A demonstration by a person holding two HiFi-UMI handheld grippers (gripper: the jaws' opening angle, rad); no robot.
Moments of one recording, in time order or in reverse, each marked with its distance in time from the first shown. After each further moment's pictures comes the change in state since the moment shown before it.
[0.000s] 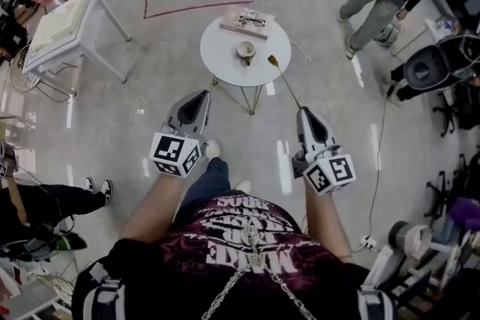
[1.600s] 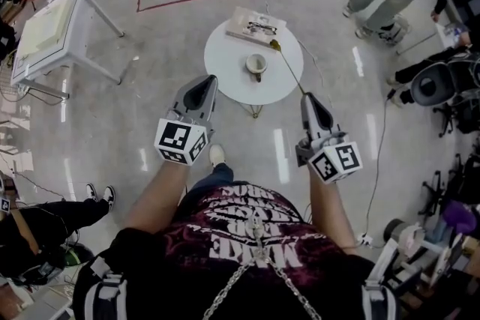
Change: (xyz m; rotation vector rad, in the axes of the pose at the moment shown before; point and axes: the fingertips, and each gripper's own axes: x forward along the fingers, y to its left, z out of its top) left arm 0.126 0.123 0.004 -0.037 0.002 -0.031; right arm 0.174 -0.038 0.005 0.007 0.049 -0.001
